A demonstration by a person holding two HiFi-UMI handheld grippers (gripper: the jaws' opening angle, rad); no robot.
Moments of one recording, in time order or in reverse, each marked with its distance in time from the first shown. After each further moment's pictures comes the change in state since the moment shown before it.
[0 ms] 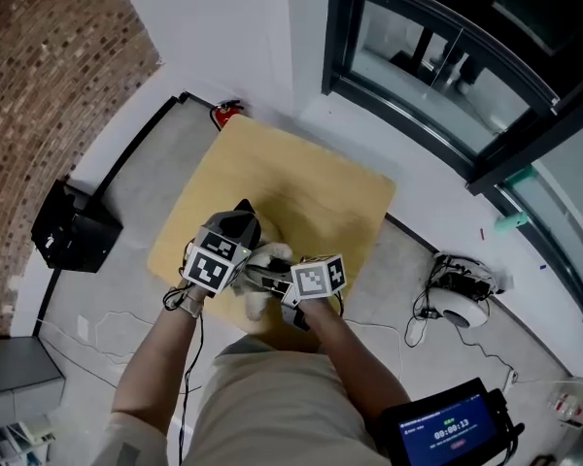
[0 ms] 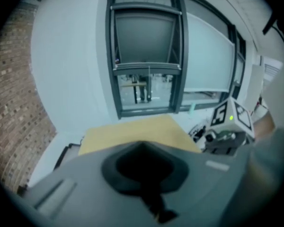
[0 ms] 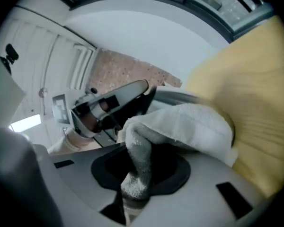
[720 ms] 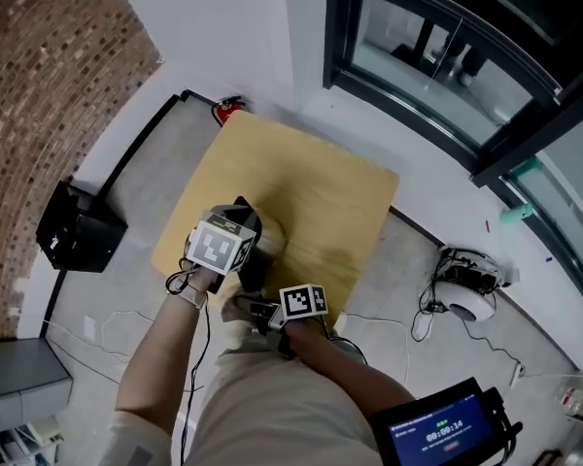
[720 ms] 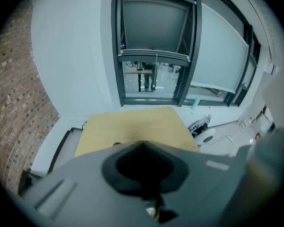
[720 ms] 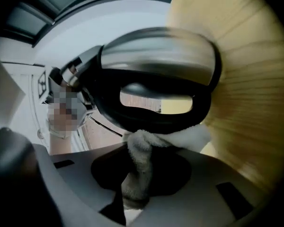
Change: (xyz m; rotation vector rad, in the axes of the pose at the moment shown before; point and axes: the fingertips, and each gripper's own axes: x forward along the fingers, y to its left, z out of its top) left arm 0.006 0.010 -0.002 -0.109 0.166 0.015; right arm 0.035 0.001 -0.094 0.465 -0.017 0.087
